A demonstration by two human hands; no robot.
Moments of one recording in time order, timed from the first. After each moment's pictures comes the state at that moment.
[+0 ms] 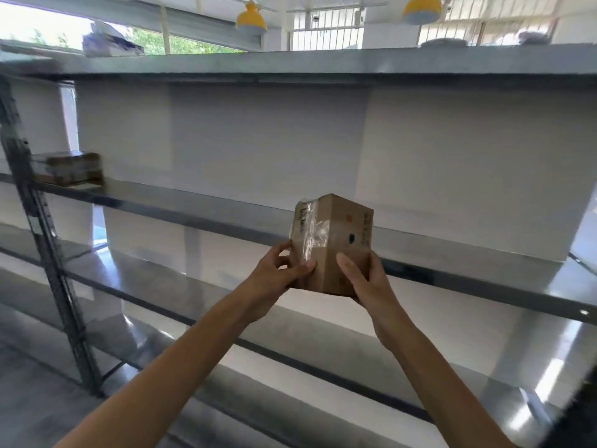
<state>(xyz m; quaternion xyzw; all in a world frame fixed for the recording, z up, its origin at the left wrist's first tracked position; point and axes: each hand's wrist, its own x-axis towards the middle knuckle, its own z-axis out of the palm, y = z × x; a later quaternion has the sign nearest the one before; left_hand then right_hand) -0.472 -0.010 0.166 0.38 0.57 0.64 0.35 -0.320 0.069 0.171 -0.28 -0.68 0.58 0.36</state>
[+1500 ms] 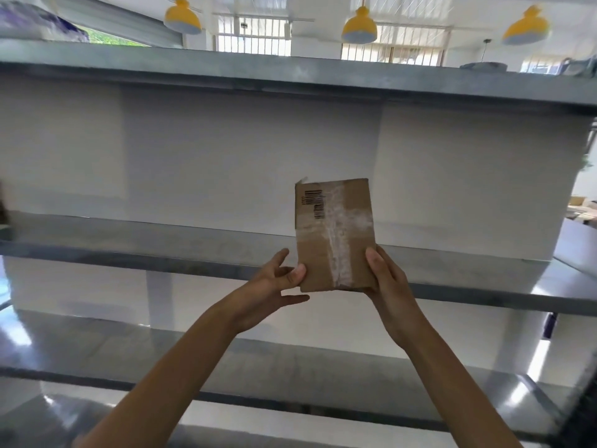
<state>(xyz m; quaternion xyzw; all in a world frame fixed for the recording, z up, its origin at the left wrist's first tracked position) -0.679 0.008 0.178 0.49 0.44 0.54 0.52 -0.480 0.071 0.185 -0.23 -0.64 0.56 0.48</state>
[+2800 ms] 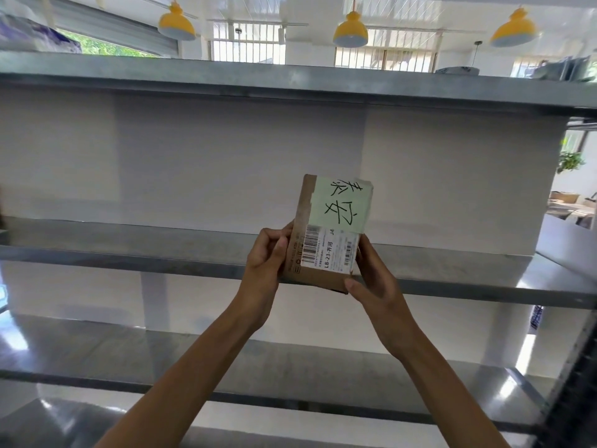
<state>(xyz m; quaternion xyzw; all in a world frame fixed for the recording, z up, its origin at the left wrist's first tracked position) -0.627 -0.004 0.195 0.49 0.41 0.71 0.29 -0.448 0.047 0.178 -0.21 -0.73 0.45 0.47</state>
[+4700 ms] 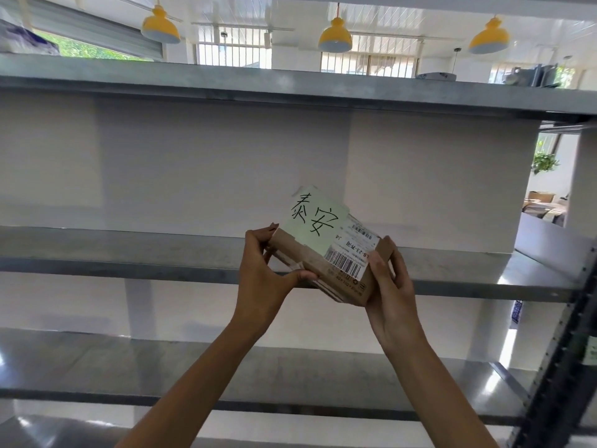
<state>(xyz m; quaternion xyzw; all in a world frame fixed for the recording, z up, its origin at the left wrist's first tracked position) -0.614 0.005 0.186 0.54 0.47 0.69 0.11 -0.440 0.048 0.186 -0.12 -0.42 0.67 0.60</state>
